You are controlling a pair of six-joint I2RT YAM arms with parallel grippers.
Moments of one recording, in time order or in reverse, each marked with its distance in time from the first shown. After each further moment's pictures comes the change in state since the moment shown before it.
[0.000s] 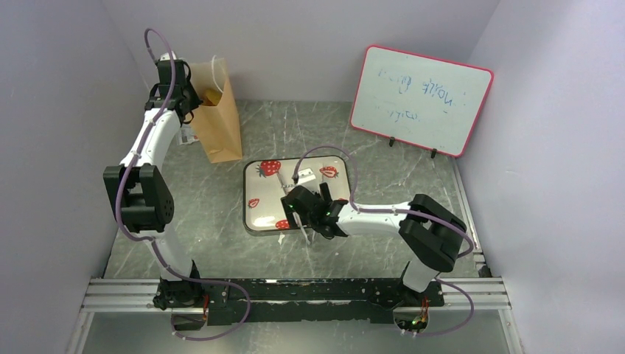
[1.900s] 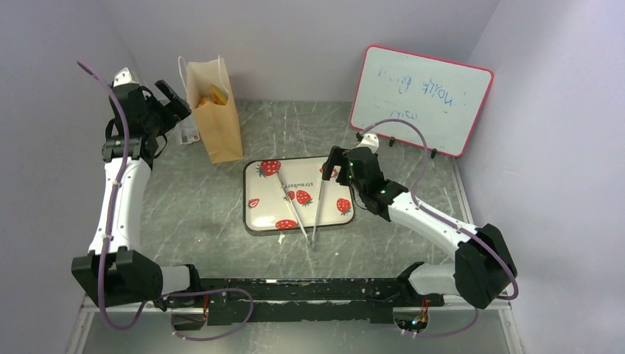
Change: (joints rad) left arm 0.119 -0.584 -0.368 -0.060 0.198 -0.151; right arm -0.431 -0.378 -0.095 0.127 -0.196 0.079
